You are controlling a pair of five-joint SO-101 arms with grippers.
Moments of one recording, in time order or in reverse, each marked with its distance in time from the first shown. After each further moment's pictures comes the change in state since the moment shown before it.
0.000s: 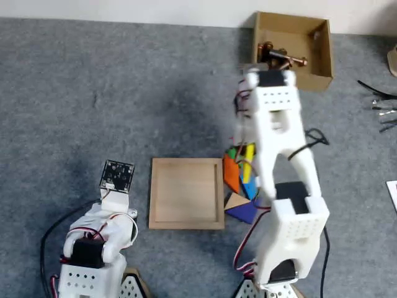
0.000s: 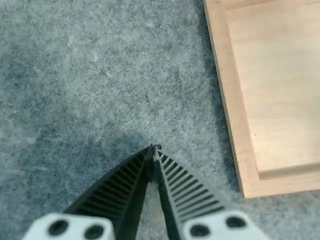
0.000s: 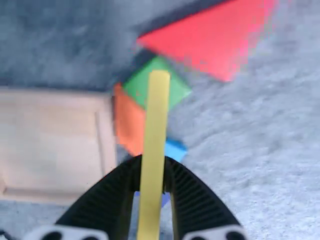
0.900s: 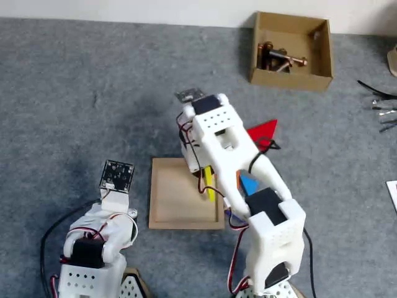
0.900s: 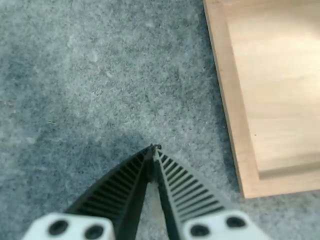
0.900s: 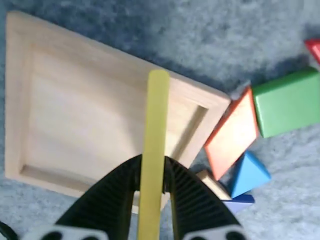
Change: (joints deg) left arm 0.0 0.0 0.0 0.0 0.0; right arm -17.8 -0.4 11.9 -10.5 -2.5
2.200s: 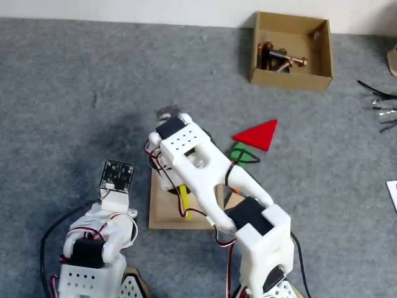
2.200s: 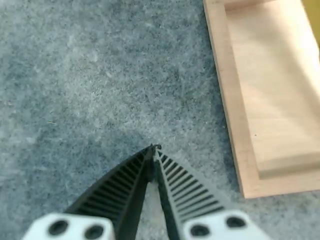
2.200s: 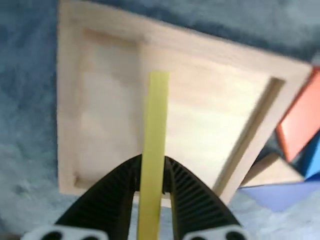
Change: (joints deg) left arm 0.0 0.0 0.0 0.0 0.0; right arm -12.0 0.0 4.3 -2.5 -21.5
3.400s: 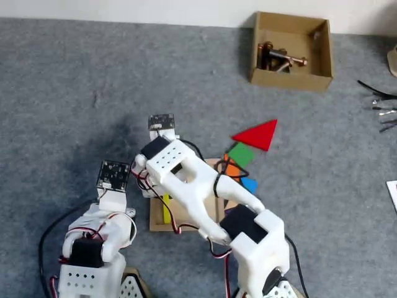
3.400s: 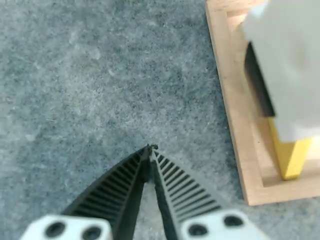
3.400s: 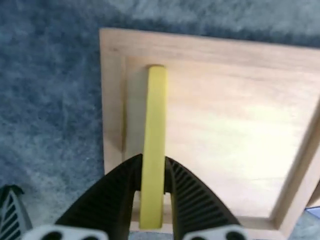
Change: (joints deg) left arm -0.3 0.0 0.0 0.0 0.2; right arm -6.8 -0.4 6.8 -13.0 -11.7
